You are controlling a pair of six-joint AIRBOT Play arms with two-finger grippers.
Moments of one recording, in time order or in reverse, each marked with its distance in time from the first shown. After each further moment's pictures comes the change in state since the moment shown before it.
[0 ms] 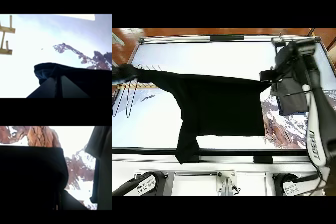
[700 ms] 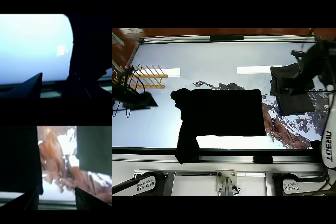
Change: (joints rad) left arm -0.029 -0.106 -0.035 0.286 -0.572 -0.166; right arm -0.264 0.117 -0.100 0.184 -0.260 -0.128
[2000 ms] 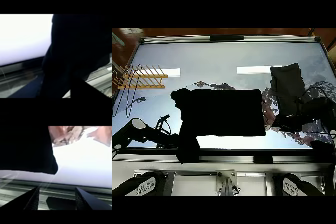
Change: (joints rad) left arm -0.122 0.111 -0.740 -0.276 0.312 0.170; right arm -0.159 0.343 -0.859 0.308 0.323 -0.100
